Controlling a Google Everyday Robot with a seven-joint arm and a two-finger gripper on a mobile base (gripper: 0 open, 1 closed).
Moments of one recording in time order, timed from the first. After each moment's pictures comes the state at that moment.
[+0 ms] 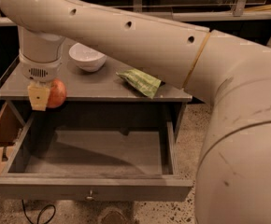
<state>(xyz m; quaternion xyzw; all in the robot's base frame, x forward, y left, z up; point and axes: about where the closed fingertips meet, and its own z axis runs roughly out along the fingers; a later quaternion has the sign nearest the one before) 0.536 0.233 0.864 -0.73 0.65 0.08 0.17</state>
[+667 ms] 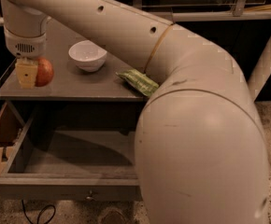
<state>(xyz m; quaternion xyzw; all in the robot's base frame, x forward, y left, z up) 0.584 0.268 0.897 -0.76 0.61 0.07 0.19</state>
